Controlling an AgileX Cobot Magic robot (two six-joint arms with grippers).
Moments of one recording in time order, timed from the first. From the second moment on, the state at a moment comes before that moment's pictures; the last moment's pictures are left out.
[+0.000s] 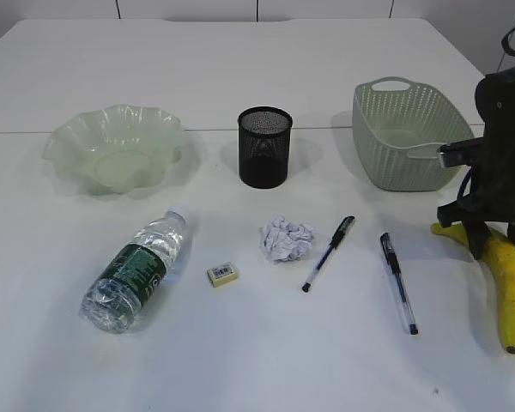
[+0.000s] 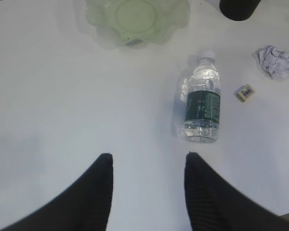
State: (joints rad) left arm -0.03 0.89 -1.14 -0.14 1.17 0.11; right arm 0.01 2.12 -1.45 -0.29 1.03 0.19
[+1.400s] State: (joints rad) left arm -0.03 0.89 -1.14 -0.19 1.17 0.11; right arm 0.01 2.12 -1.45 -0.25 1.09 0.19
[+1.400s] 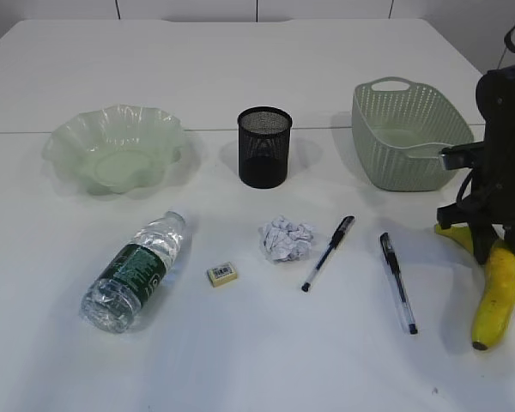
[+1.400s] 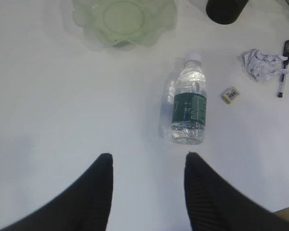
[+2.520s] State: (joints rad) left arm -0.03 0.89 -1.14 -0.20 1.17 0.11; right arm 0.01 1.79 -1.45 0.04 1.10 0.02
